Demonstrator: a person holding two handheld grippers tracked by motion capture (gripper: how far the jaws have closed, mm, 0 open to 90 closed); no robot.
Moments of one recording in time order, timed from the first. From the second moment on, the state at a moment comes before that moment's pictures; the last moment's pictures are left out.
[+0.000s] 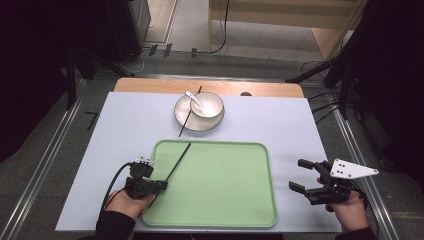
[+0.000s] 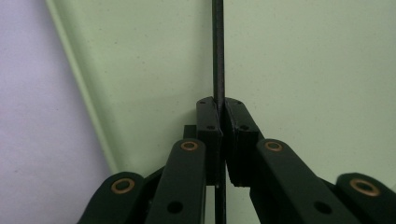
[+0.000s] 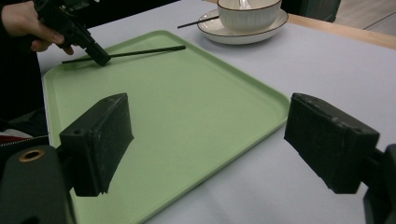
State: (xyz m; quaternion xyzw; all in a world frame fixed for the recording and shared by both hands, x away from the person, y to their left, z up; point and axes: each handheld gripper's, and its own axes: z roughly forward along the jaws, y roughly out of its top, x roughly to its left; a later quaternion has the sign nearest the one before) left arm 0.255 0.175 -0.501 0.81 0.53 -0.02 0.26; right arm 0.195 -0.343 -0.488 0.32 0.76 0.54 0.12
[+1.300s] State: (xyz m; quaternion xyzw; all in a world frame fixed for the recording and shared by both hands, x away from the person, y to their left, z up) left arm 0.286 0.187 -0.487 0.82 0.44 0.00 0.36; right arm 0.194 -0.342 -0.490 0.33 0.77 0.54 0.12
